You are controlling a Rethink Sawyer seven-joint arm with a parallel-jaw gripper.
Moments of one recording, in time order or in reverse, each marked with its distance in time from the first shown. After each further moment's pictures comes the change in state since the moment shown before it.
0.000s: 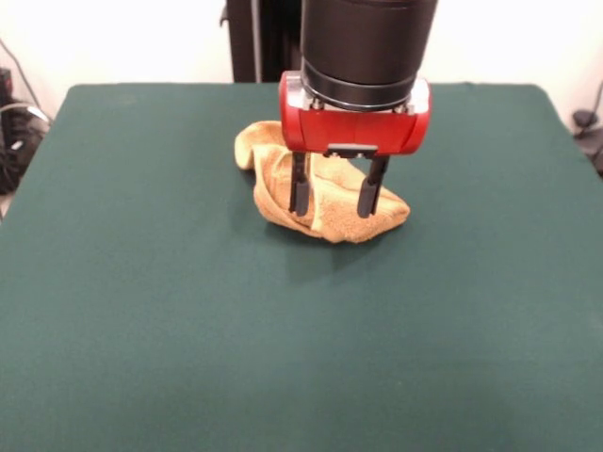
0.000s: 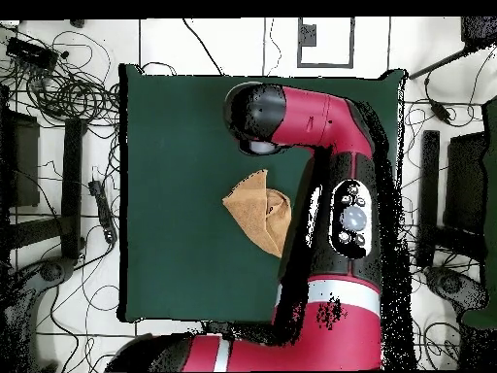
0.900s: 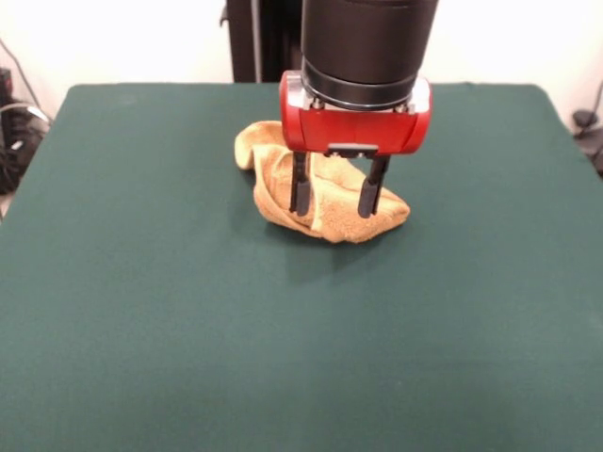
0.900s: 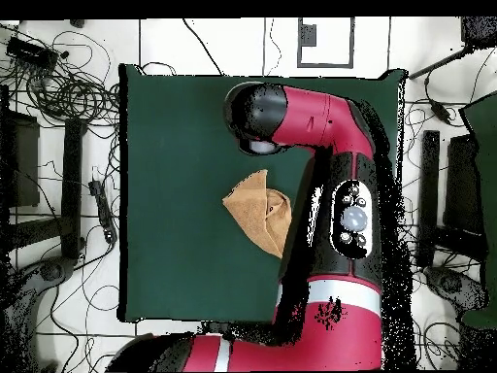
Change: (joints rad) arm -0.003 0.000 -0.001 -0.001 0.007 0.000 0.000
